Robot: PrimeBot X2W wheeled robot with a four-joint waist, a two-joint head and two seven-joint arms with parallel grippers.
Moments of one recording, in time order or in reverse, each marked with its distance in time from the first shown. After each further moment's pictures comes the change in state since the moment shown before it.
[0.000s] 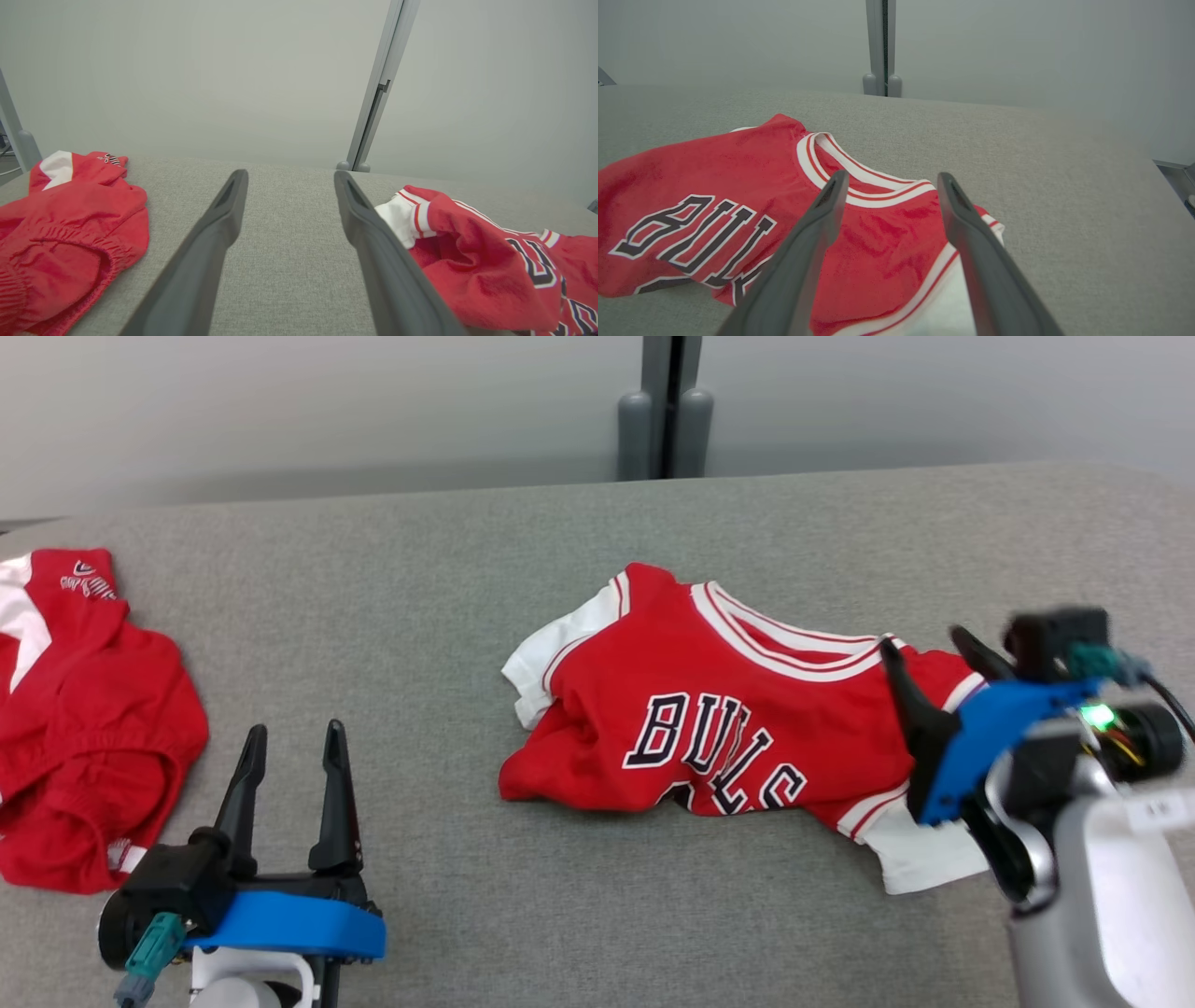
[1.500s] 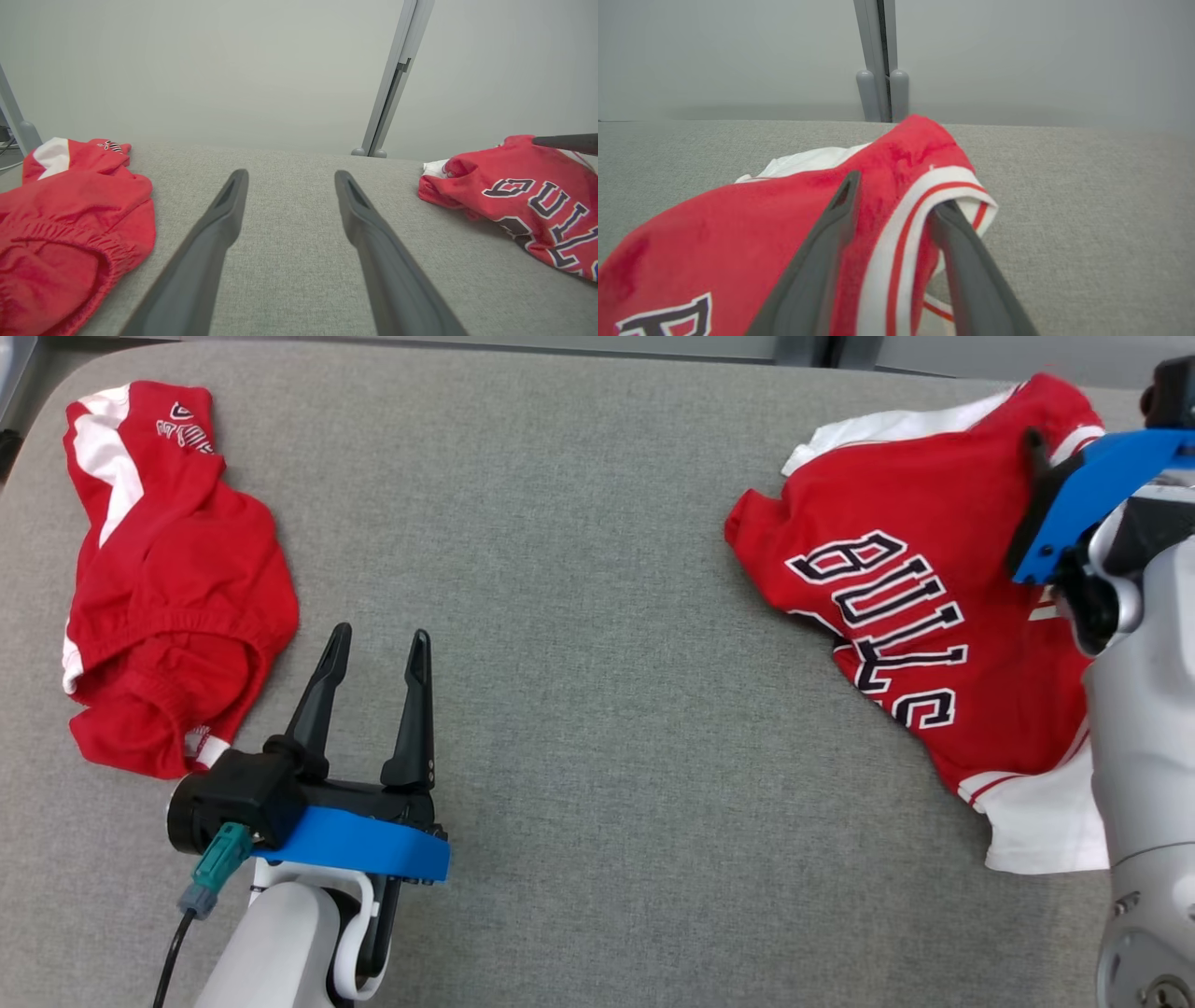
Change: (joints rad) left arm -0.197 -0.065 -0.075 0.099 0.046 -0.090 -0.037; right arm -0.661 -0.097 -0.221 0.821 -0.142 0.000 -0.215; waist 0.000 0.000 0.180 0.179
